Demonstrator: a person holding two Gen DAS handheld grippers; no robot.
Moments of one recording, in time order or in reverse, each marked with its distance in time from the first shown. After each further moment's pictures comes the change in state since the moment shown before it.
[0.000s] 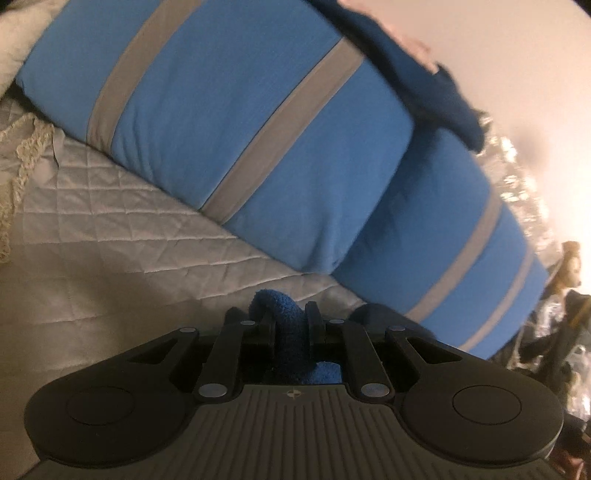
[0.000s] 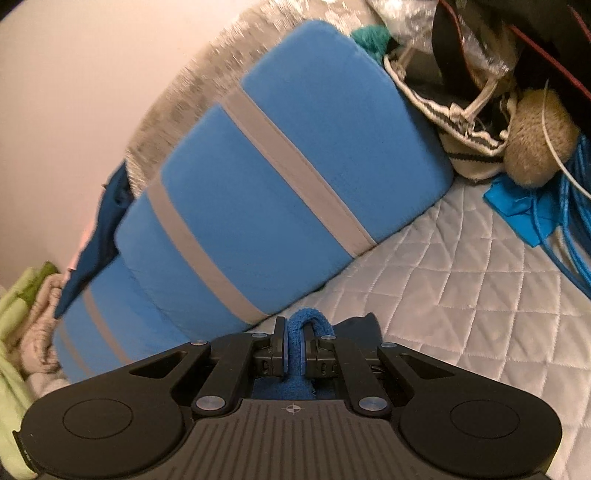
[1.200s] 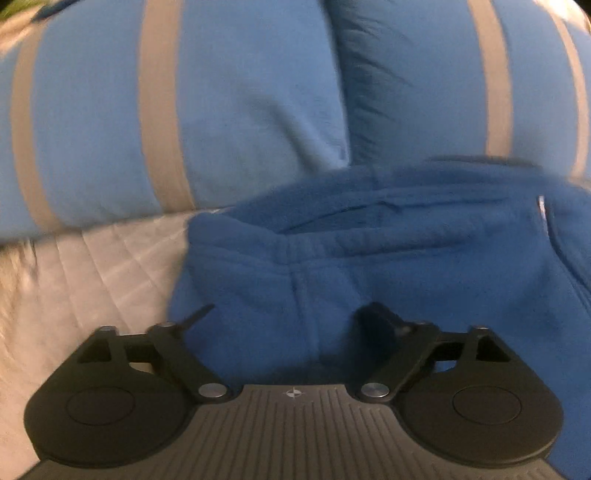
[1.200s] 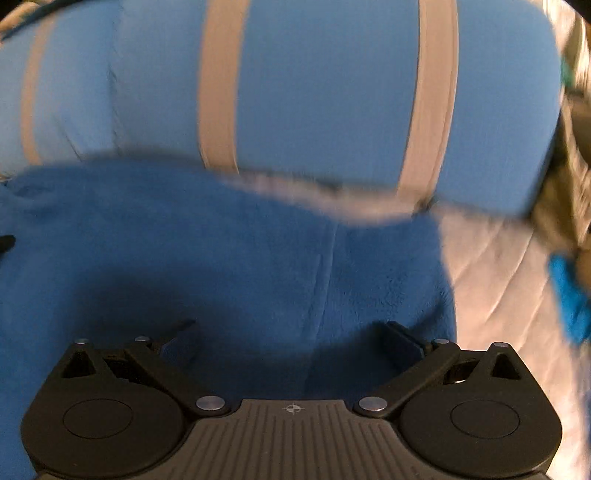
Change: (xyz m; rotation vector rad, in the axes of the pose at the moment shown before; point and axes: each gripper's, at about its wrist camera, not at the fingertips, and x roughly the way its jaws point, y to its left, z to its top) left arm 0.094 -0.072 -0.095 0.563 0.019 0.354; right arm 0.149 0.057 -0.092 -0.661 0.295 -0.349
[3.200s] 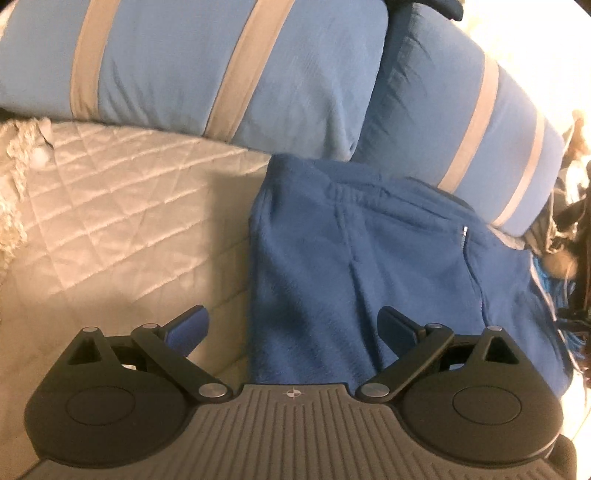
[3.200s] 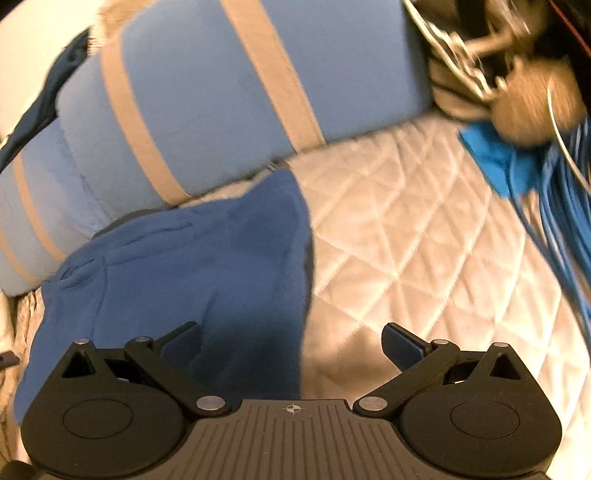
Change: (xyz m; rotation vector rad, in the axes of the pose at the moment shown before) left arm -0.079 0.118 -0.022 -0.249 0.189 -0.353; right arm -0.083 -0.121 -0.052 0.417 0.033 0.191
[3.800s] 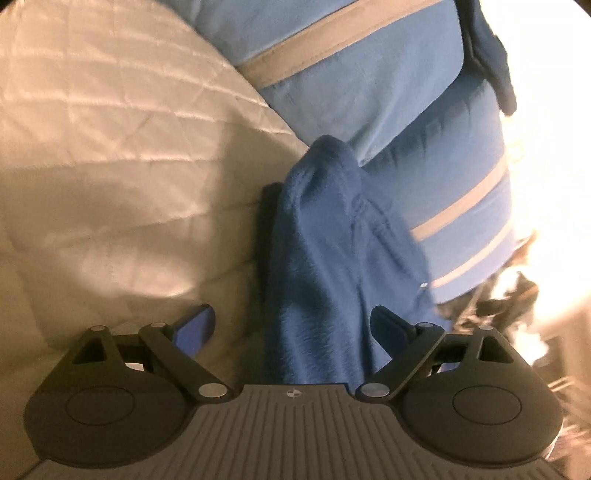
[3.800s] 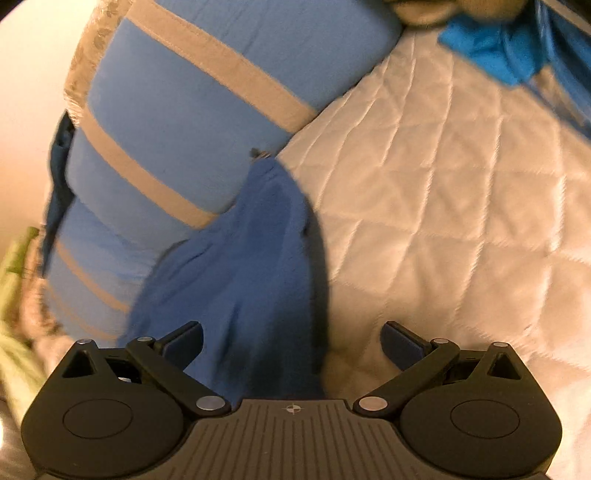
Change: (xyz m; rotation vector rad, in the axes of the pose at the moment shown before) left arm 0.050 0.089 -0.014 -0.433 0.060 -0.405; right arm 0.030 -0.055 -0.005 0.324 0.057 0.348
